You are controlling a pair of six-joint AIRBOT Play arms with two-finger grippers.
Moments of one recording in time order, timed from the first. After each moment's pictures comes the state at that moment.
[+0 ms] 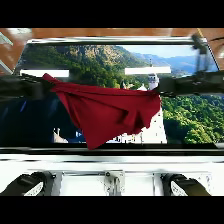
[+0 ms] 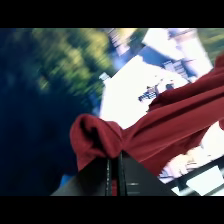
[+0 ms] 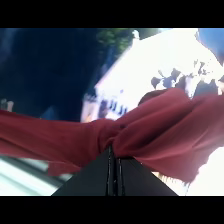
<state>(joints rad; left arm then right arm) -0.27 -0.91 1.37 1.28 -1.20 -1.54 0.08 -1.12 1.35 -1.05 1.28 1.51</state>
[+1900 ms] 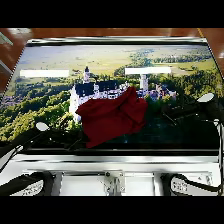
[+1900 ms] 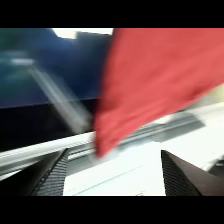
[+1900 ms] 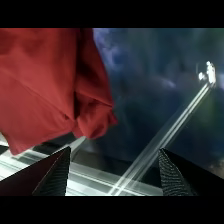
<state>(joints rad) -0.16 -1.24 0.44 0.60 -0.93 -1.37 -0.25 -1.39 0.96 -0.92 1.29 1.33</state>
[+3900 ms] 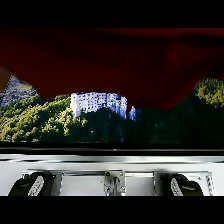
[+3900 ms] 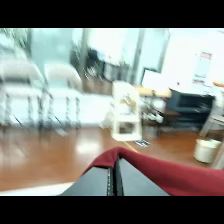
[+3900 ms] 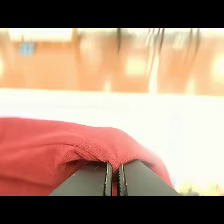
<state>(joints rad) 0.24 -0.66 1.60 0.65 -0.86 -1.14 -0.21 -0.66 1.58 -1.17 1.02 1.33</state>
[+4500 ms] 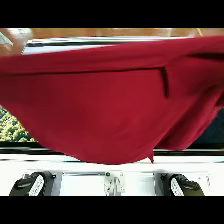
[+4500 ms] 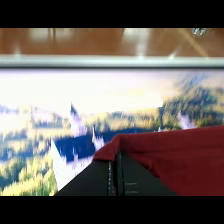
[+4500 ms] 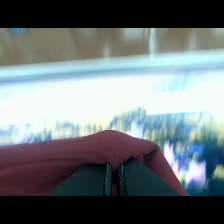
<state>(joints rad) 0.26 -0.62 1.43 1.01 -1.23 -1.37 -0.22 -0.79 1.71 -1.25 1.32 1.52</state>
